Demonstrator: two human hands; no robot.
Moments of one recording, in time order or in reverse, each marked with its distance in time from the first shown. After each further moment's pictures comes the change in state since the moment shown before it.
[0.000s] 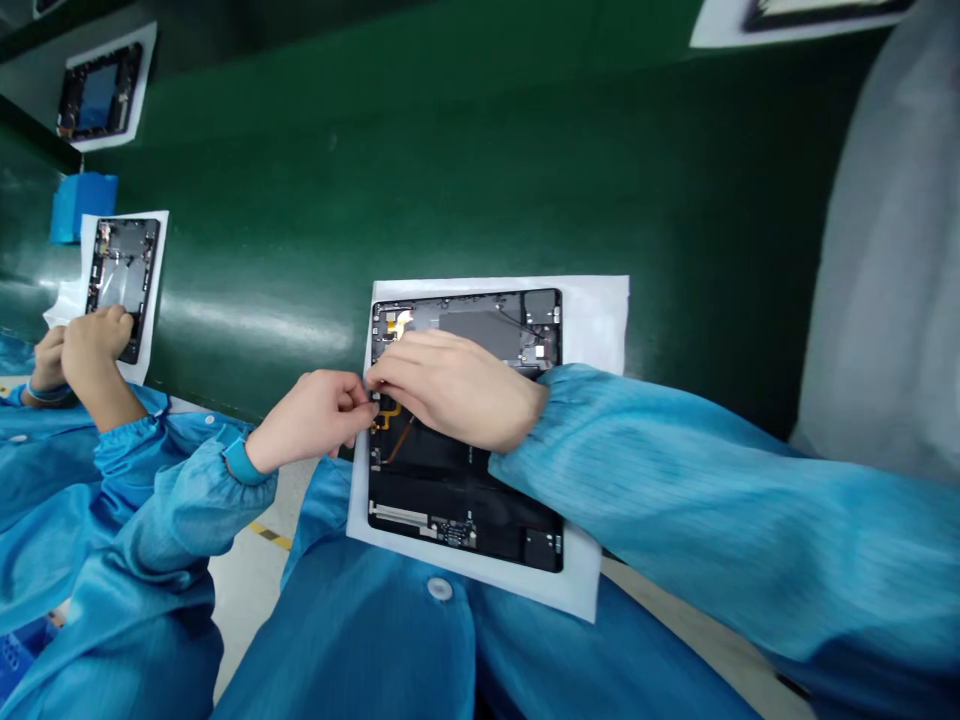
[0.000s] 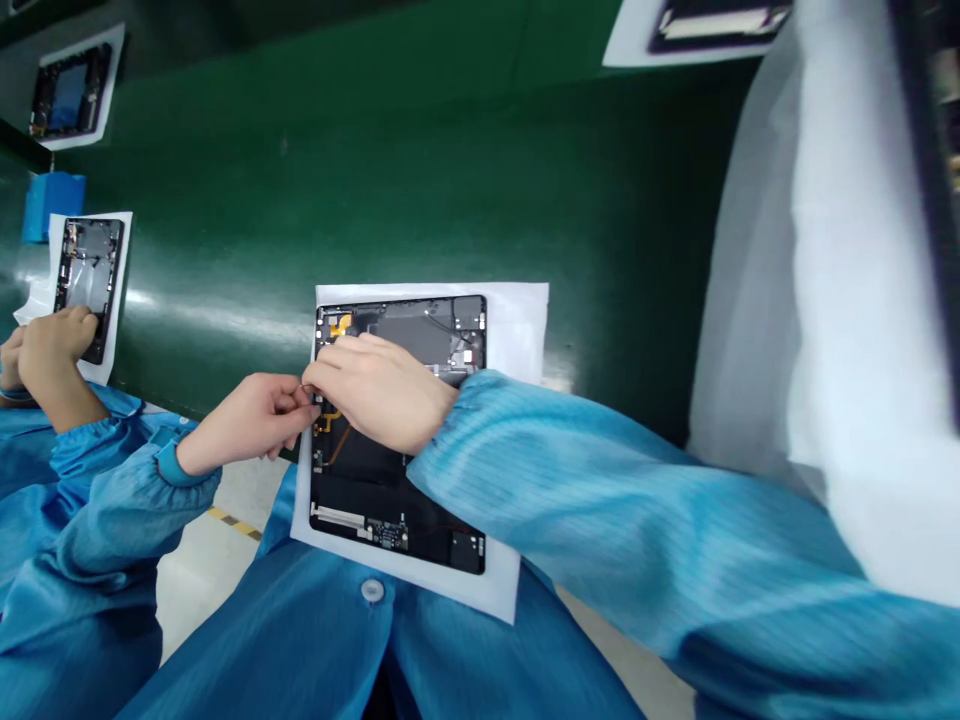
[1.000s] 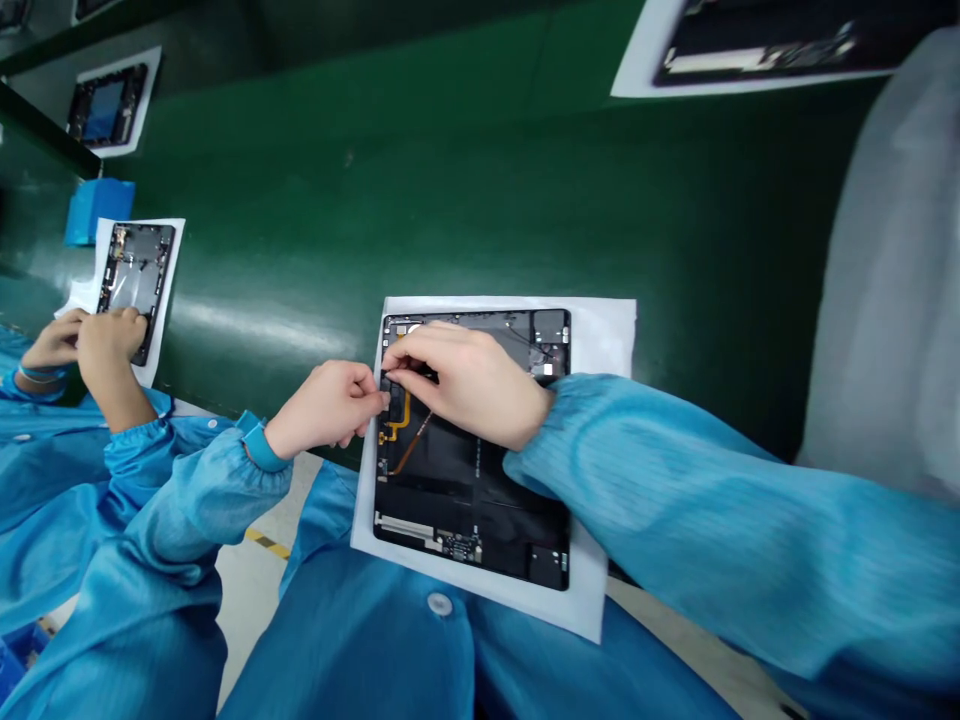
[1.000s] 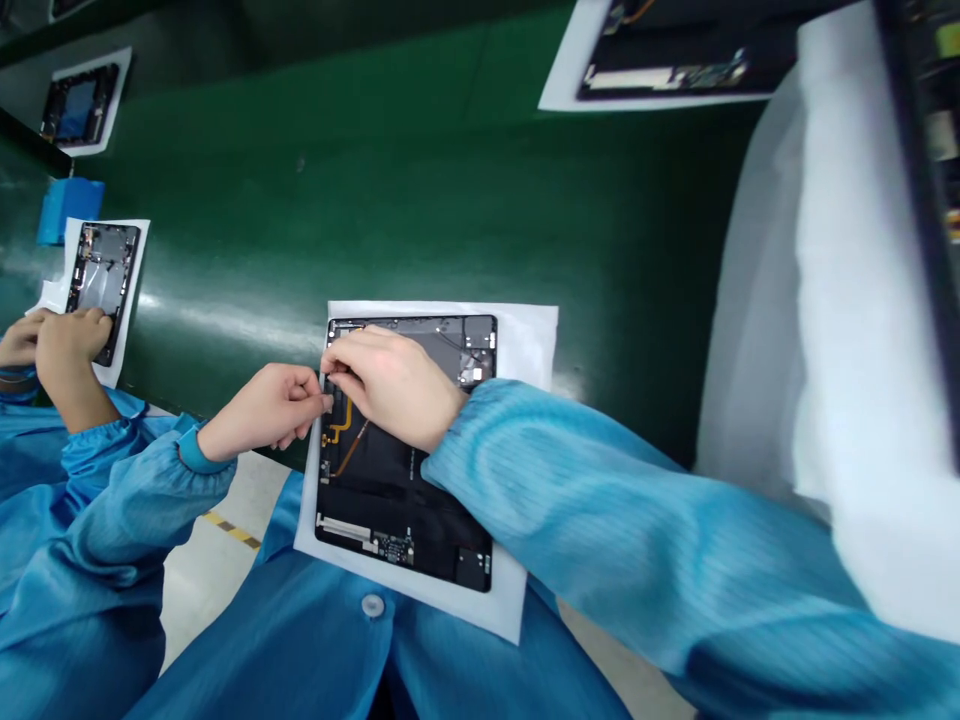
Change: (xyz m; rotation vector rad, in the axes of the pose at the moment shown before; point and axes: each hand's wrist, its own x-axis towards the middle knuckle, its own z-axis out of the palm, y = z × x) left_hand 0.018 0.002 -0.003 -0.051 0.025 -0.045; right_hand 0.007 0.009 0.000 0.222 0.211 0.173
